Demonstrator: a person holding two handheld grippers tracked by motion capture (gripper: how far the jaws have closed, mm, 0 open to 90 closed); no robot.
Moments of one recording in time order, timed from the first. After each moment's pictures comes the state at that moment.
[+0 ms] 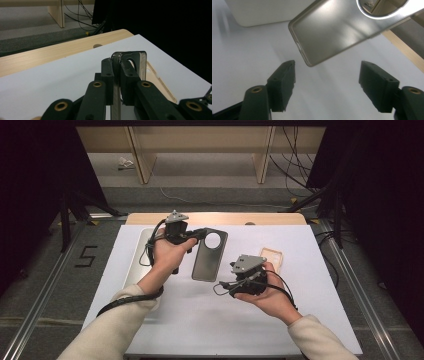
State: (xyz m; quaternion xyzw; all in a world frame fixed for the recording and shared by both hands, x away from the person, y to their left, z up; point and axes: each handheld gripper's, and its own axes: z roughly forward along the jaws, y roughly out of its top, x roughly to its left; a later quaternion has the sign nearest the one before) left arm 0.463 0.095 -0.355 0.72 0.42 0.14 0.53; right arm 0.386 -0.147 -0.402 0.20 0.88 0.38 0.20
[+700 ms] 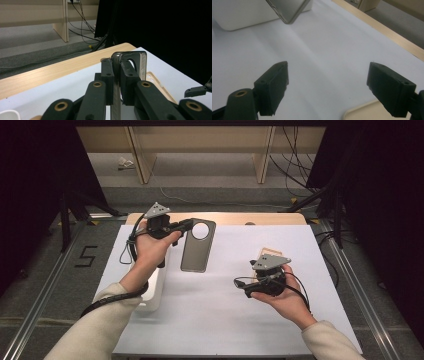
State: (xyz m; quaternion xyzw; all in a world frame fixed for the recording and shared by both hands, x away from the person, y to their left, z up) left arm 0.460 0.133 -0.332 0.70 0.40 0.17 0.56; right arm 0.385 -0.192 -0.408 0.27 0.85 0.40 0.21
